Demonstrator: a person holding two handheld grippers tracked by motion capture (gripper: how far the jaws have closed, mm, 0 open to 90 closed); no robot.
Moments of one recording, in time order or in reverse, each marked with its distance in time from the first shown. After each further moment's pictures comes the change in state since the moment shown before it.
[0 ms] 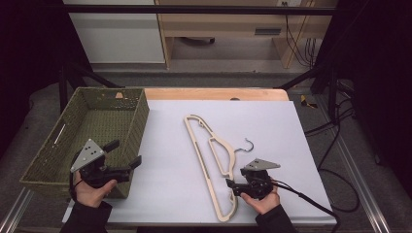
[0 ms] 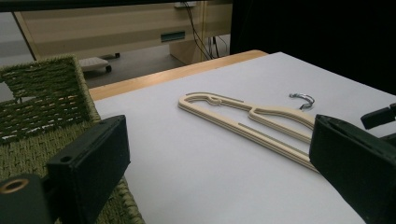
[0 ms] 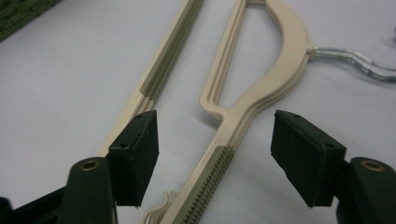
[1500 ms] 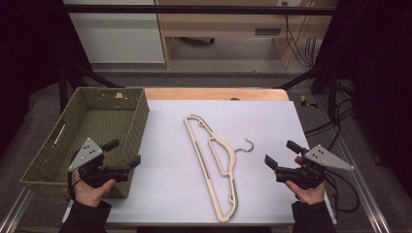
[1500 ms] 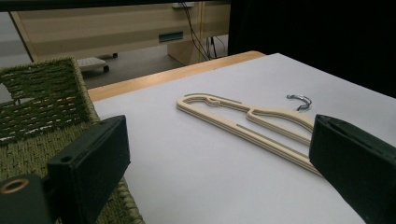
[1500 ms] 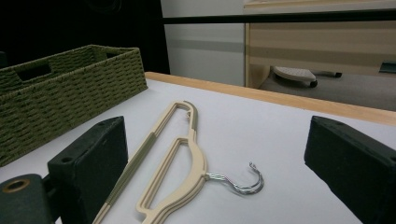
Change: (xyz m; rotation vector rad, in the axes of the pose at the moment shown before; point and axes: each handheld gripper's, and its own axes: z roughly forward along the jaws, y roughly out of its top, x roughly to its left) left arm 0.002 0.002 0.000 0.004 -0.011 -0.006; right arm -0.064 0.020 -0.109 -0.515 -0.045 -0.042
